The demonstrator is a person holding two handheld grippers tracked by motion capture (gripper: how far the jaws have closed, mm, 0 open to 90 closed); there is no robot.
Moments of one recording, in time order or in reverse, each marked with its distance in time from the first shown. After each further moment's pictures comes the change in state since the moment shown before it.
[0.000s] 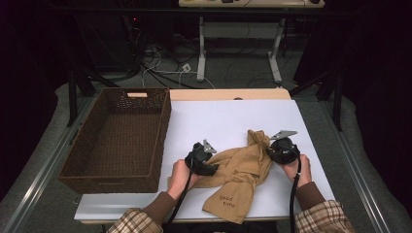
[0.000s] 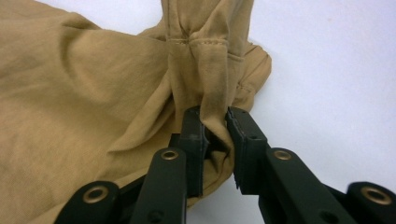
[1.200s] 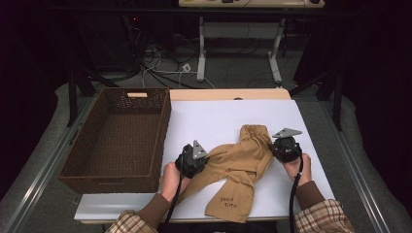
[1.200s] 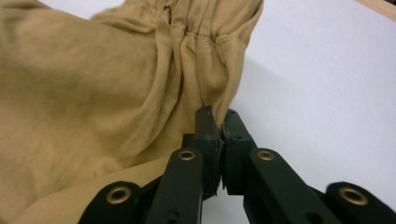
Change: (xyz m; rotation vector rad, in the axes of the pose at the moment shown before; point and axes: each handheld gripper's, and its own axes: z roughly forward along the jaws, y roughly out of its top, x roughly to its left) left arm -0.004 -0.015 -0.041 -0.127 0.073 0.045; right arm -0.005 0.002 -0.004 -0.094 -0.023 0.022
